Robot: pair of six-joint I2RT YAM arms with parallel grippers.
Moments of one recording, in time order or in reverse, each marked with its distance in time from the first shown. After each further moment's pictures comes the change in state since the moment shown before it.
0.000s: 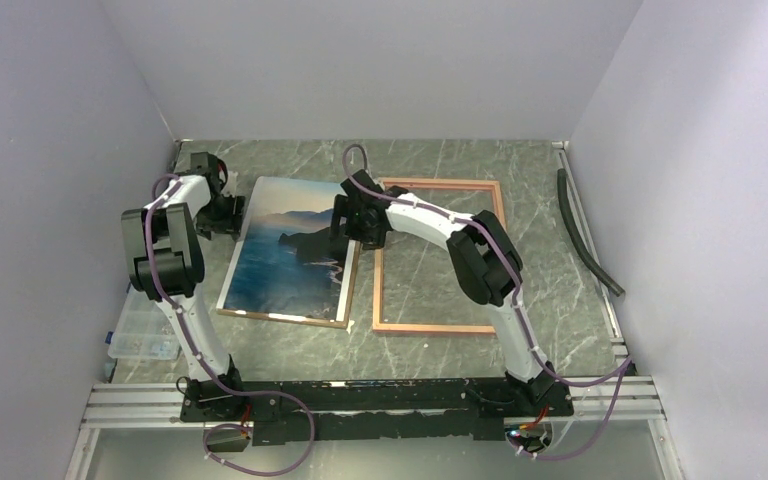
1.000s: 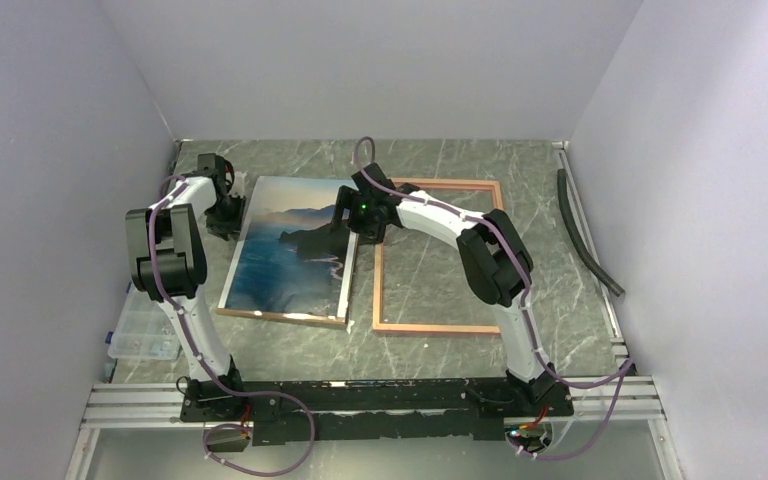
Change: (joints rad) left arm -0.034 -0.010 -0.029 0.024 0.052 0.007; right arm -0.038 -0.043 -0.047 0.111 -0.138 0.040
